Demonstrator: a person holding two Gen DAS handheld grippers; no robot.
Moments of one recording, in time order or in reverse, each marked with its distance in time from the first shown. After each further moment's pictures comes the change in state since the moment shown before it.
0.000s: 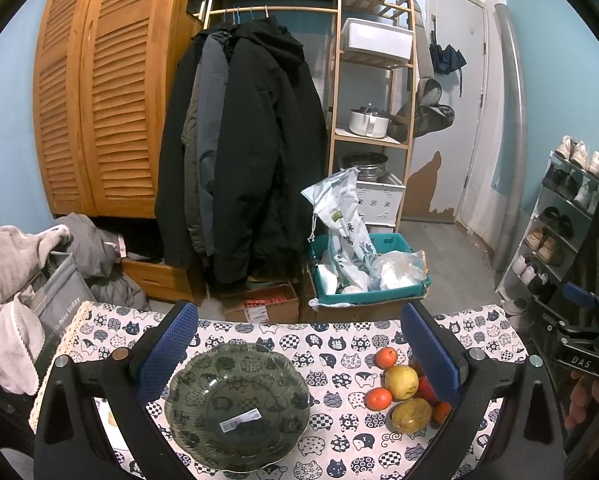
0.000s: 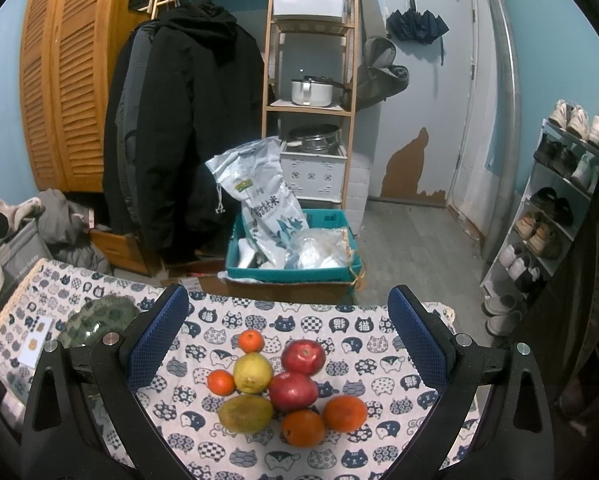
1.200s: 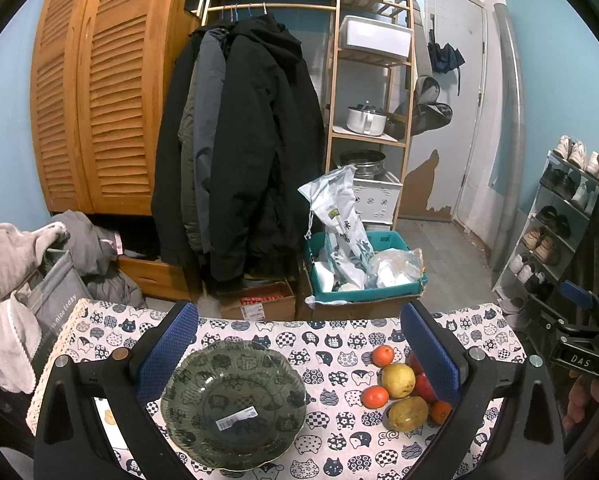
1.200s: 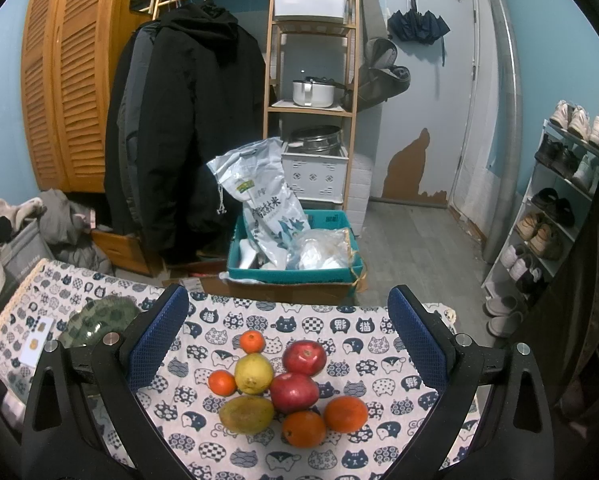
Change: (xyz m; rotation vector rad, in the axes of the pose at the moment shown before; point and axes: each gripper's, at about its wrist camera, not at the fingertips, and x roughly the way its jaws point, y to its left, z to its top) left arm 0.000 -0.002 0.000 -0.003 -0.001 -0.003; right arm 0.000 0.001 0.000 -0.002 -0.002 -0.001
